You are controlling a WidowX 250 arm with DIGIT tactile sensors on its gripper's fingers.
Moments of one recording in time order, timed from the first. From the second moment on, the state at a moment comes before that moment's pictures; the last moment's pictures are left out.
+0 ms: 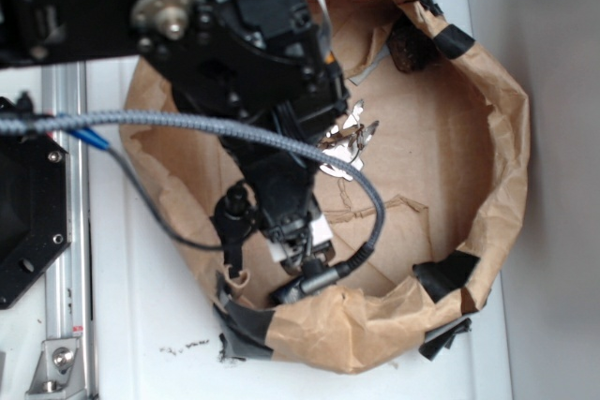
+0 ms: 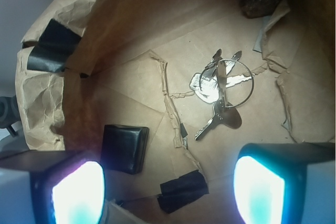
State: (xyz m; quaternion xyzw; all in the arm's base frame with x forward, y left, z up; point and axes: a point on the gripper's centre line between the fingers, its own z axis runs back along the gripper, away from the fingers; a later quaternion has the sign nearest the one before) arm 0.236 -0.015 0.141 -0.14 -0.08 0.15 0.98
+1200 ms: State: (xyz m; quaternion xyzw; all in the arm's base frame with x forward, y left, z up) arm 0.240 -0.040 0.096 -0.16 -0.03 0.14 0.98
